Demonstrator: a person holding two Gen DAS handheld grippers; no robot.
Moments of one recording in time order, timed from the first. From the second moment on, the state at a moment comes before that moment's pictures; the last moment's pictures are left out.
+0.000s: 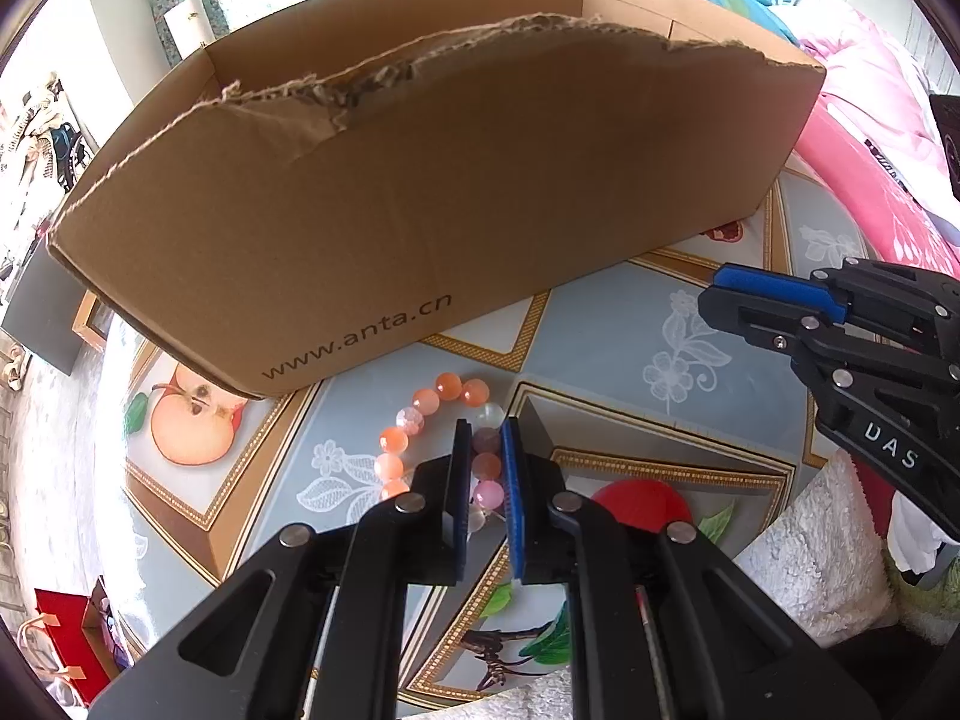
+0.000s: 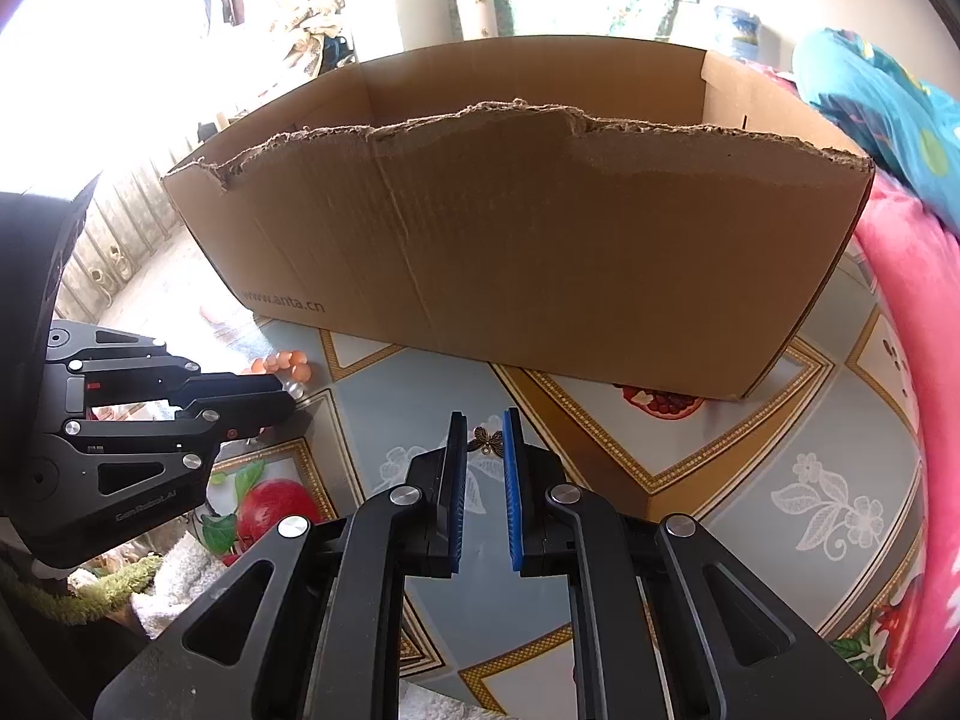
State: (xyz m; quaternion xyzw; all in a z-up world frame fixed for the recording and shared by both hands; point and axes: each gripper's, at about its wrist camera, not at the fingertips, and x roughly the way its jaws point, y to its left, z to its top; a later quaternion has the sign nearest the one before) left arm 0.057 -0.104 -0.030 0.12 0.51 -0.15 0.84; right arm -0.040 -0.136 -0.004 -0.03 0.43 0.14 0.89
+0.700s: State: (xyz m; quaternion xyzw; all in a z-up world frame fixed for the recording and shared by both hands) left arm 0.058 -0.105 -0.031 0.12 0.50 -0.15 0.84; right arm -0.038 -0.145 -0.002 -0.02 0.43 0.14 0.89
